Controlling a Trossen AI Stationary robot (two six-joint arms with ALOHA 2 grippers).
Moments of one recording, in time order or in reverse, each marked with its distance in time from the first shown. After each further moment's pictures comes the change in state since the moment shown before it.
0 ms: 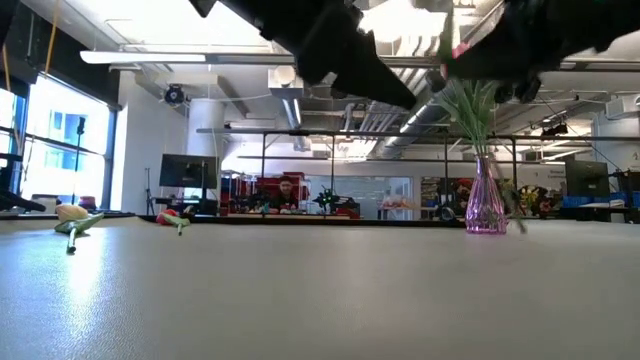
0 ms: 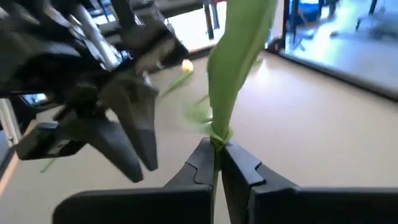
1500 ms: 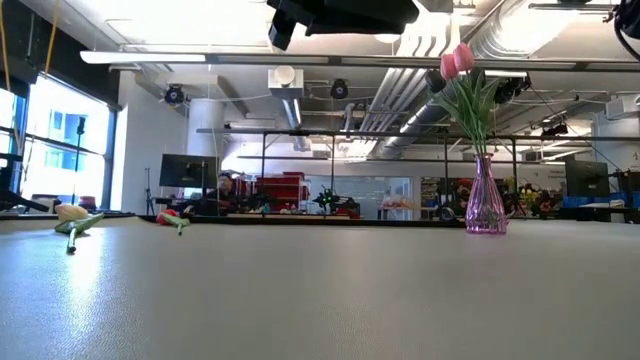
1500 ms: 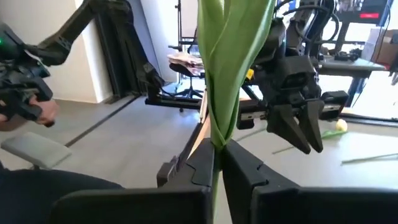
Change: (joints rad) left arm -0.226 0.000 -0.043 0.227 -0.402 -0.528; right arm 0.813 0.012 0.187 0.036 0.265 -0.301
